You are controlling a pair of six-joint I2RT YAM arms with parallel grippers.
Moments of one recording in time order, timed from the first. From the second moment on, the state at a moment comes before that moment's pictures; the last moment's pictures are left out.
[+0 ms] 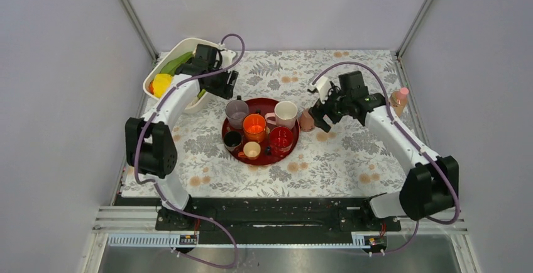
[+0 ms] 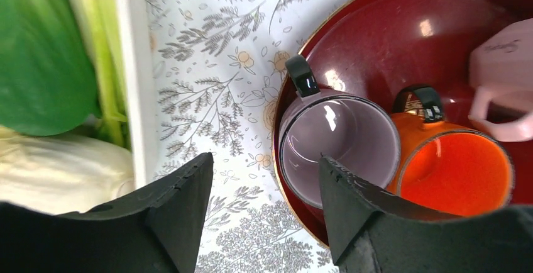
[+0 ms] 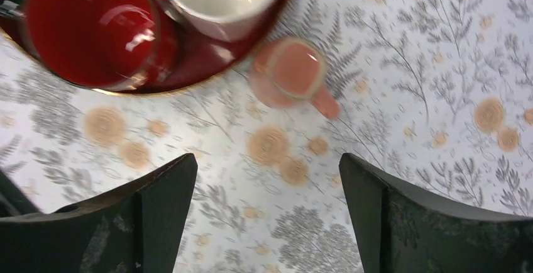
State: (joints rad) left arm -0.23 1.78 1.52 -0.68 0.14 0.19; right arm 0.39 1.35 1.12 -0.59 -0.34 -0.50
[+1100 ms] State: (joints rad) left arm -0.21 1.60 1.63 -0.81 0.17 0.26; right arm 0.28 2.01 1.53 -0.86 -0.43 -1.13
